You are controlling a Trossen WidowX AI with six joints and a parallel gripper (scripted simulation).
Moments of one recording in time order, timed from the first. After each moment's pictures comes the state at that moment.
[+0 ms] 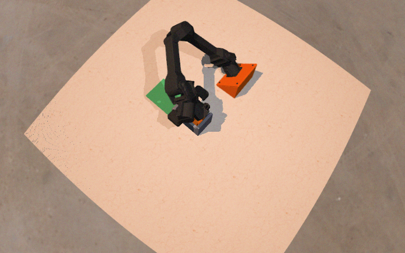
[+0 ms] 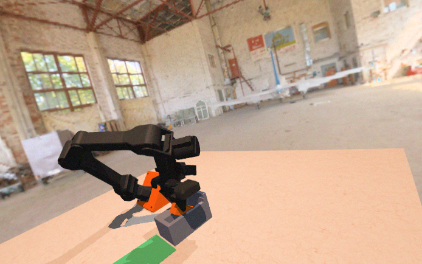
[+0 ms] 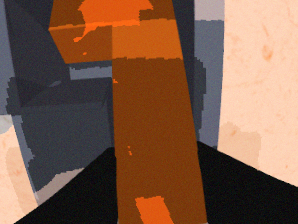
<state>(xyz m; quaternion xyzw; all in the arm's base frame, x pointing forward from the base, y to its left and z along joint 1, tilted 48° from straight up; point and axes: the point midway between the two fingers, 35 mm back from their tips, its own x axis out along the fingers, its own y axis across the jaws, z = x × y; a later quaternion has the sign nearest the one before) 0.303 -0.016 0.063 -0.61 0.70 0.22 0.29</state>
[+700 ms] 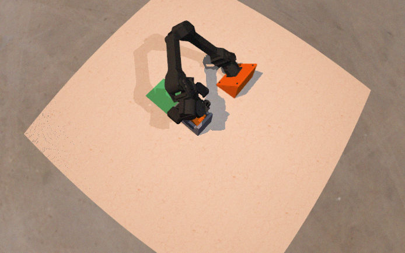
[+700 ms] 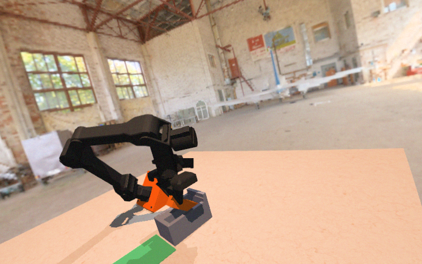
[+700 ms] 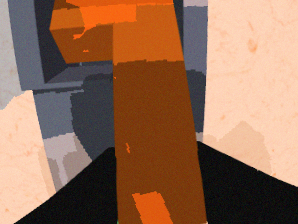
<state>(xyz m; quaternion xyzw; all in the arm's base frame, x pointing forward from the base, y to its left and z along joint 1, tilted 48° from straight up) 0.304 0.001 0.081 -0.61 0.70 0.22 0.29</state>
